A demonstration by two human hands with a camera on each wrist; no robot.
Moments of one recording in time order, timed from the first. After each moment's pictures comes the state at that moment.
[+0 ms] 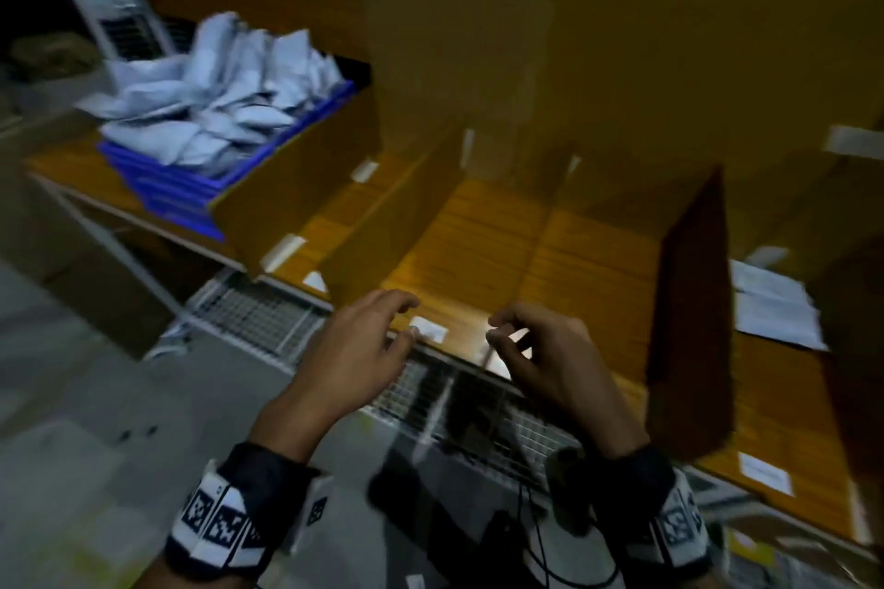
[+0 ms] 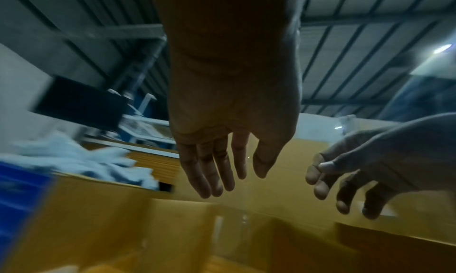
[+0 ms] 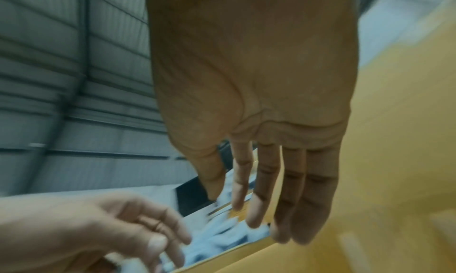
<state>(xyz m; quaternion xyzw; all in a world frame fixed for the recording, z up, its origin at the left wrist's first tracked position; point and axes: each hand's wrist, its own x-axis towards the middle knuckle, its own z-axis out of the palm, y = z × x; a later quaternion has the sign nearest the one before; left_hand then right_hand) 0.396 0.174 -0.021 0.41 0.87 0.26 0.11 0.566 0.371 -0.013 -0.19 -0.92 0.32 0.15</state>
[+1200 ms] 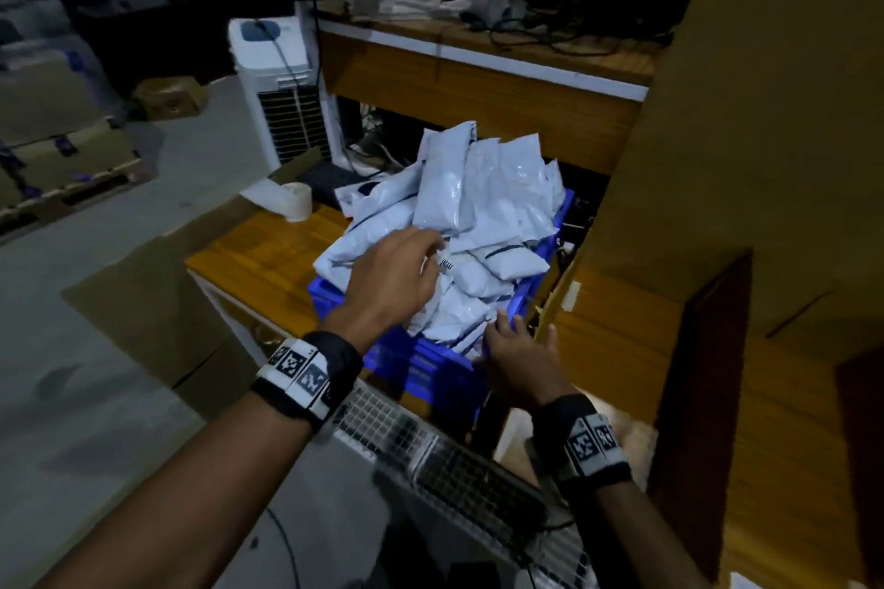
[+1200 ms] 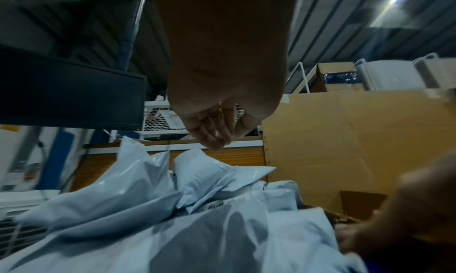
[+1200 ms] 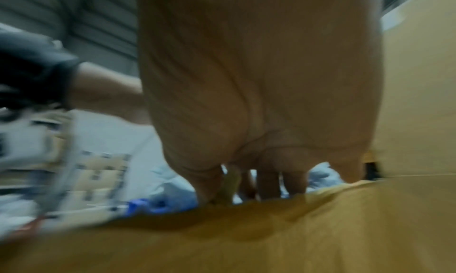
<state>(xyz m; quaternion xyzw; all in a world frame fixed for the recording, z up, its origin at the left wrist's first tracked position) -0.196 0.065 -0.004 0.42 0.87 0.26 -0.10 -0.037 0.216 -0.069 -0.16 -0.97 0.08 -0.13</state>
